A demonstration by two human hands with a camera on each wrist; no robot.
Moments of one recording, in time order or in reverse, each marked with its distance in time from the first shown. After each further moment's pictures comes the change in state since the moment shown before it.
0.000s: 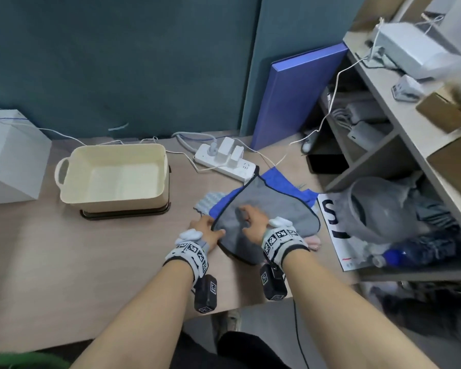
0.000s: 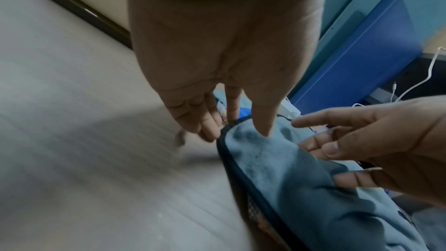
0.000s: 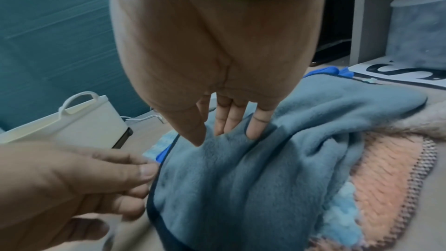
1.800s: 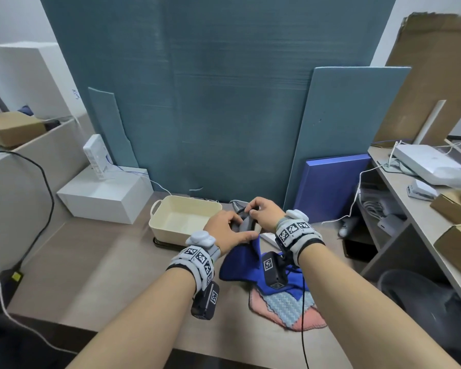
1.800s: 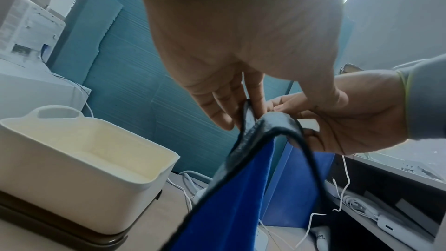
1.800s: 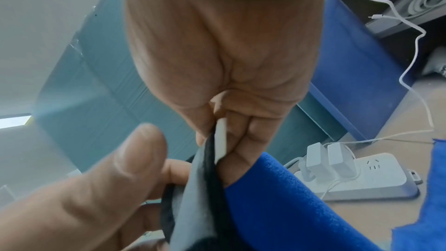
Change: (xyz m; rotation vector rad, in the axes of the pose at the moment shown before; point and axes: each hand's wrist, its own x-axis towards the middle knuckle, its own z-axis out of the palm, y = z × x) left_hand -0.145 0.099 -0.145 -0.074 0.532 0.394; right_hand -0.055 -0.159 -0.141 0.266 0.132 -0.443
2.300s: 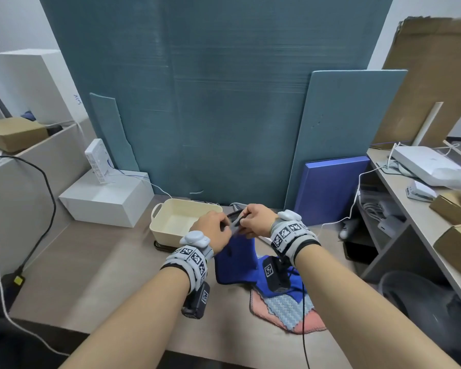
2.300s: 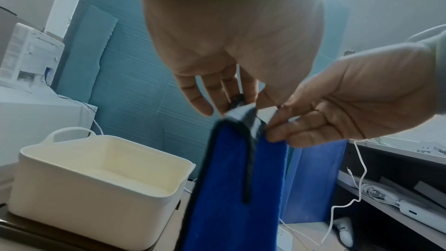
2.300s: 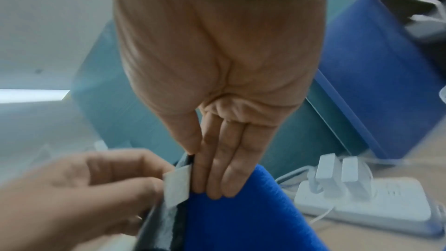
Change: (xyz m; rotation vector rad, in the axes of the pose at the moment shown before) left_hand 0.002 -0.013 -0.020 0.260 0.058 0.003; right_hand -0.016 -0.022 0.007 0.122 -0.227 0.054
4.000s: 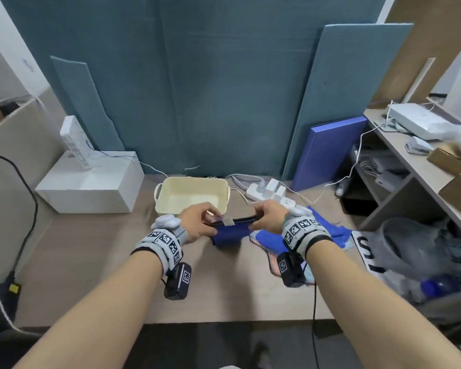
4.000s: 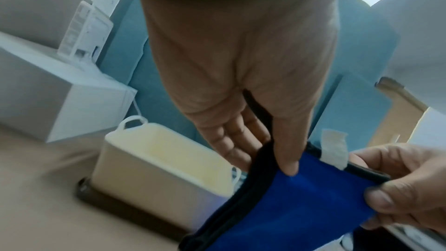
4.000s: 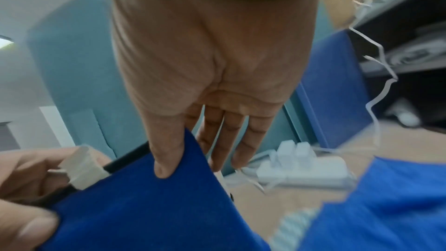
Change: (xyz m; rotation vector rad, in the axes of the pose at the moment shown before) left_hand 0.000 -0.129 -0.046 -0.387 -0.490 0.068; right_hand -0.009 0.019 0.078 -0.343 0.111 0.125
